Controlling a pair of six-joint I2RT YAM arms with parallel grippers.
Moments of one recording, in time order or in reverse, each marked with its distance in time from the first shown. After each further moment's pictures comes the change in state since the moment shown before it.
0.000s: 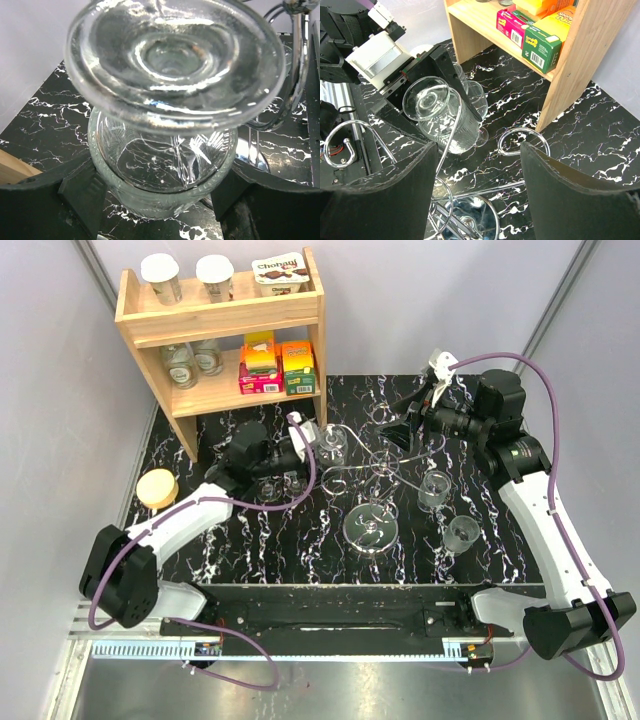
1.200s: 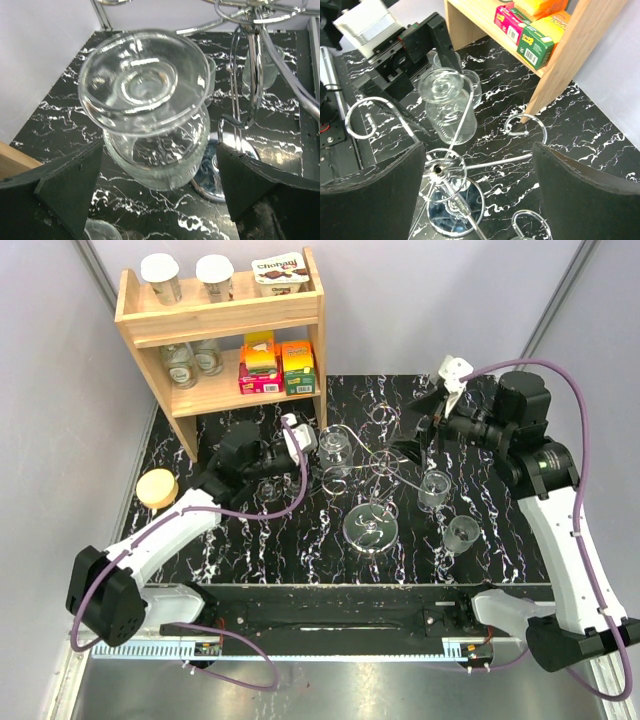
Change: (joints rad) left arm -0.018 -0.099 0.035 -0.133 -0.021 0.049; right arm -0.005 -0.054 0.119 -0.217 0.035 -0.154
